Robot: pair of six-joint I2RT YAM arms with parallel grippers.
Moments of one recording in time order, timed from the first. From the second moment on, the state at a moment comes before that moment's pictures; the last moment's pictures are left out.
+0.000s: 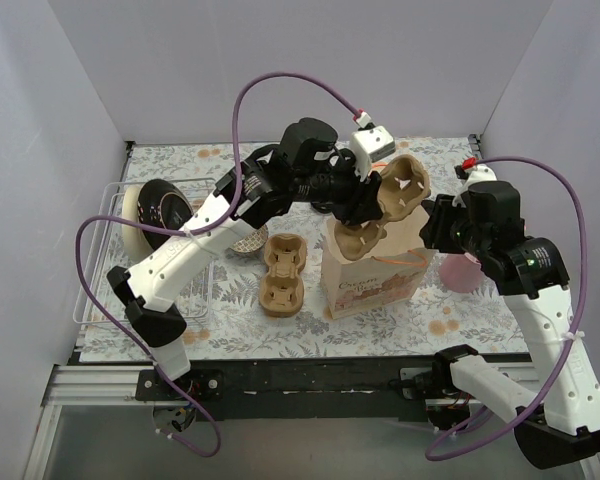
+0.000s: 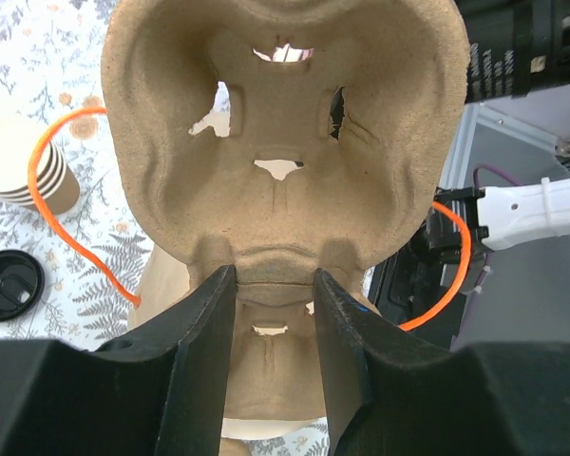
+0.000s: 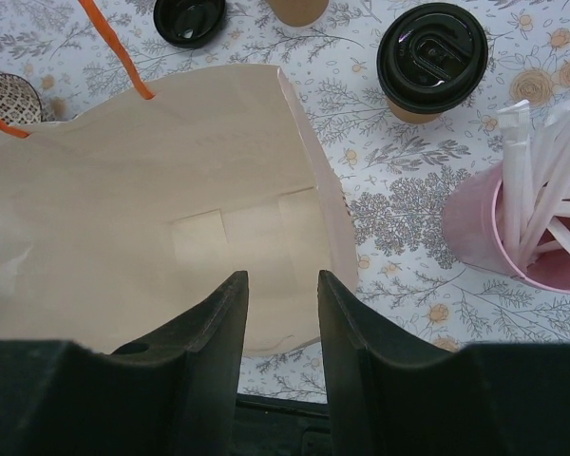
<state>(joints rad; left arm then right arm) -0.96 1.74 2.16 -0.82 0.32 -0.02 0.32 0.92 1.30 -1.02 0.04 0.31</state>
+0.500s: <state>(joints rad) -0.96 1.74 2.08 -0.84 0.29 0.00 0.32 0.96 1.30 -0.99 0.07 0.29</state>
